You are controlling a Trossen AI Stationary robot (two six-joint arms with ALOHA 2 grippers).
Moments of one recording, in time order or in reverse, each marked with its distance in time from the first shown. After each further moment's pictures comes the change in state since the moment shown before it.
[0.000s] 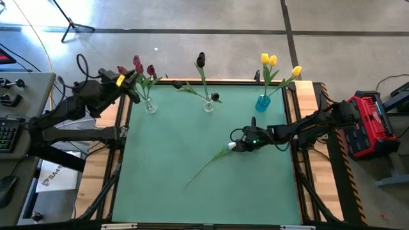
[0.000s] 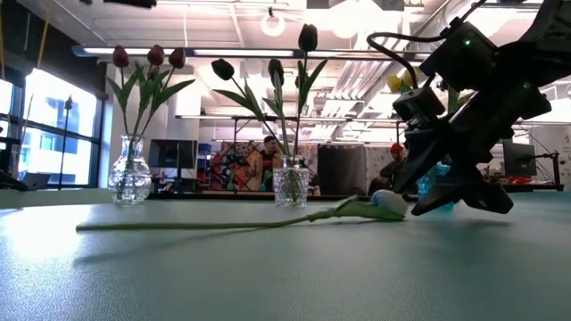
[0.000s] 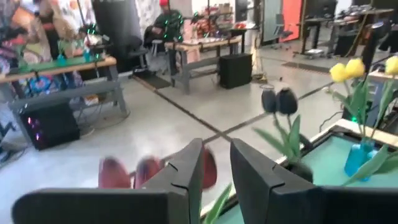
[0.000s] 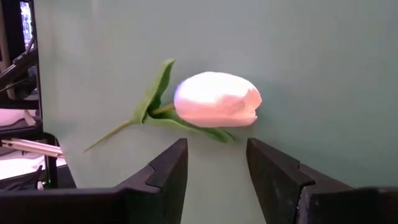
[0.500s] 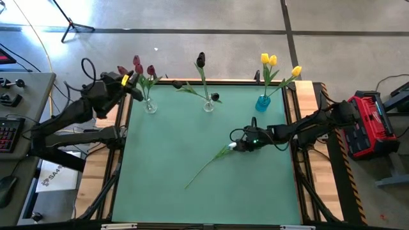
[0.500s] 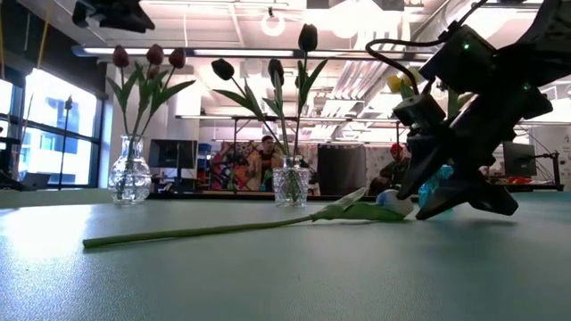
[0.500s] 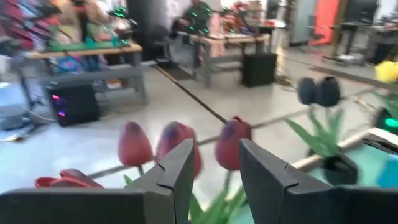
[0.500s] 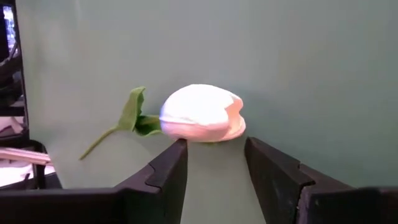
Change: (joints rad) left arm 0.138 -0.044 -0.143 0.090 0.016 -0.069; right arm -0.003 -0.001 0.000 -0.048 0.010 0.010
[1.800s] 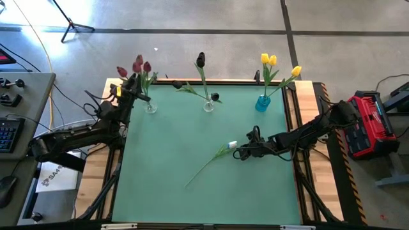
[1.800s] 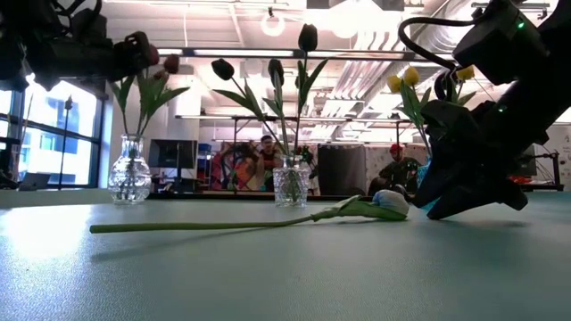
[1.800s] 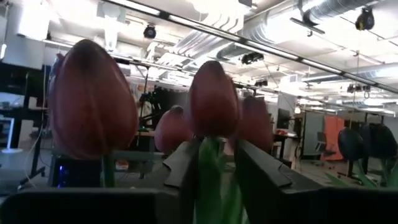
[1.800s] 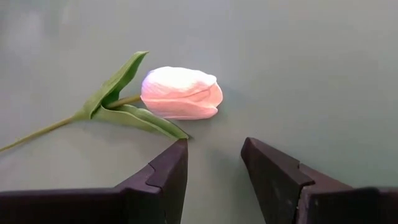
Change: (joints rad) left arm 0.248 0.085 -0.729 1.398 0.177 0.183; right arm 0.232 0.000 0.001 -0.123 0.423 -0.106
